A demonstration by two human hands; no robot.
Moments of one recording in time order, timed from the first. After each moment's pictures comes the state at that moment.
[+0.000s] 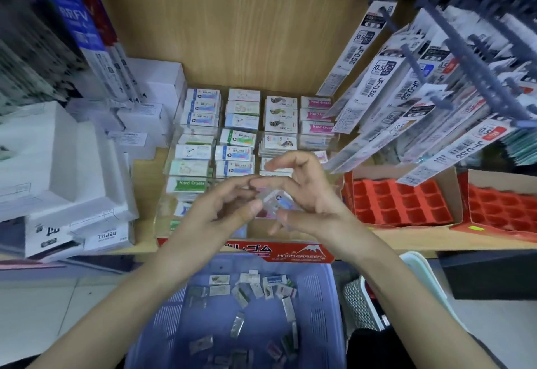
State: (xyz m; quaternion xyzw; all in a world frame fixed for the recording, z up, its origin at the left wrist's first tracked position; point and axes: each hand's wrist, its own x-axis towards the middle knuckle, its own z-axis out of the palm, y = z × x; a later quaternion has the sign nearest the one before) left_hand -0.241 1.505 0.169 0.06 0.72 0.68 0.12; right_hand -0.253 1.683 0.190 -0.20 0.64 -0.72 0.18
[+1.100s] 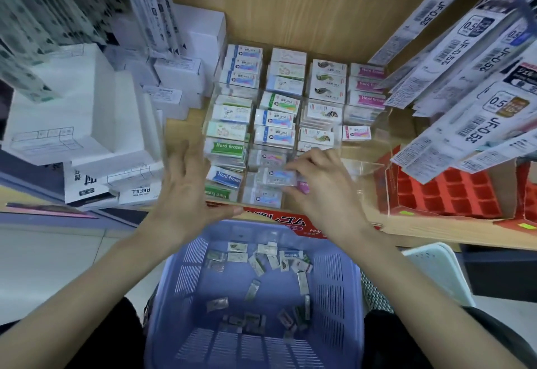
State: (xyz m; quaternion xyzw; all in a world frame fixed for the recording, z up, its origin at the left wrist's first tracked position) left_hand -0.230 1.439 0.133 -0.05 0.94 0.32 0.09; right_hand -0.262 1.648 0.122 -0.20 0.96 -0.19 -0.09
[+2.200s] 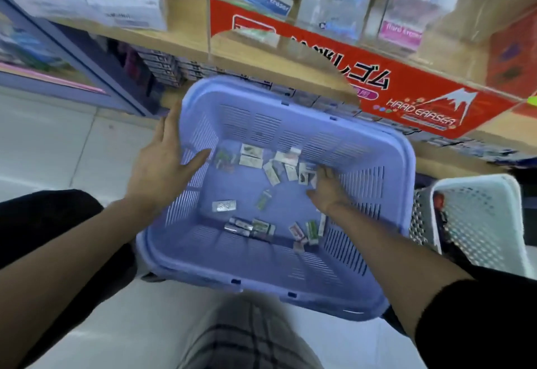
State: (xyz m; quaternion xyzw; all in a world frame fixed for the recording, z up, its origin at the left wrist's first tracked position) left_hand -0.118 1.398 -0.054 -0.14 0.95 0.27 0.09; right_hand -0.167 1.700 -0.194 -0.01 0.93 -0.10 0.36
